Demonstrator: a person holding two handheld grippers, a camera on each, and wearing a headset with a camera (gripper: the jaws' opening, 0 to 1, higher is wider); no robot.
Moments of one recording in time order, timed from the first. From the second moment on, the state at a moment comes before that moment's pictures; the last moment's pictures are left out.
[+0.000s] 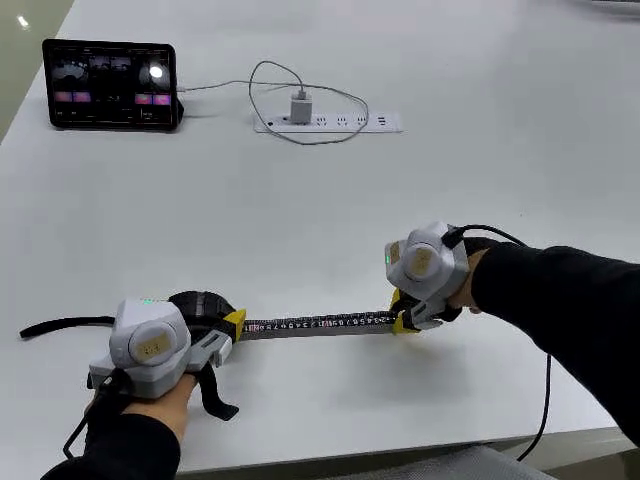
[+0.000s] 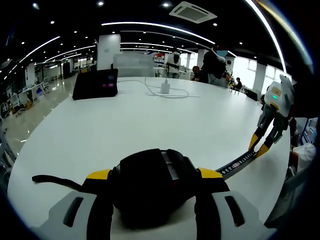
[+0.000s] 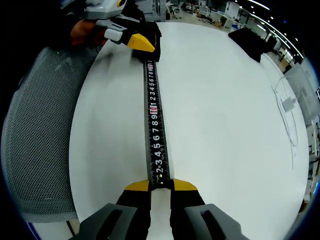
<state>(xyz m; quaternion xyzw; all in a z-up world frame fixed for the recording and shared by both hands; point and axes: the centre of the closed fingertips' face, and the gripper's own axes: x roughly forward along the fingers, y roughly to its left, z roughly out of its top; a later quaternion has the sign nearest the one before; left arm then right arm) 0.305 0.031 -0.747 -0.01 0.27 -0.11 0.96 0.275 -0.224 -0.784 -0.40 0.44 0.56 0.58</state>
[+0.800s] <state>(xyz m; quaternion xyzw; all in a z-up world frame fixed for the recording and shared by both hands) 0.304 0.031 -0.747 -0.01 0.27 -0.11 0.96 0.275 -0.213 -0.783 -0.37 0.44 0.56 0.59</state>
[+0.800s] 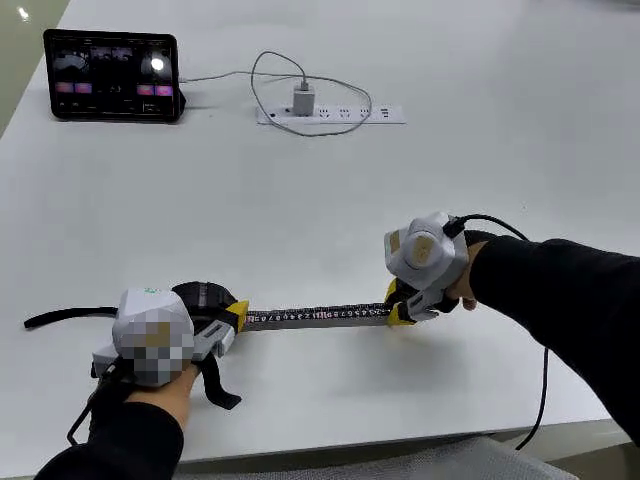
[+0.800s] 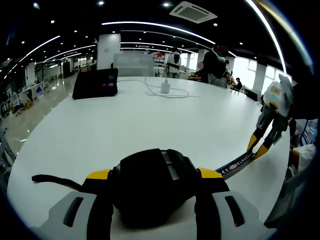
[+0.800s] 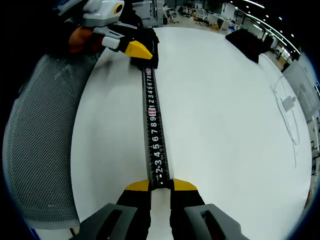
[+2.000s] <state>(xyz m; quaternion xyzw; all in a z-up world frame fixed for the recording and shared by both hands) 0.303 0.031 -0.747 -0.01 0.28 -0.11 0.95 0.275 -0.198 -0.783 -0.36 0.44 0.56 0.60</state>
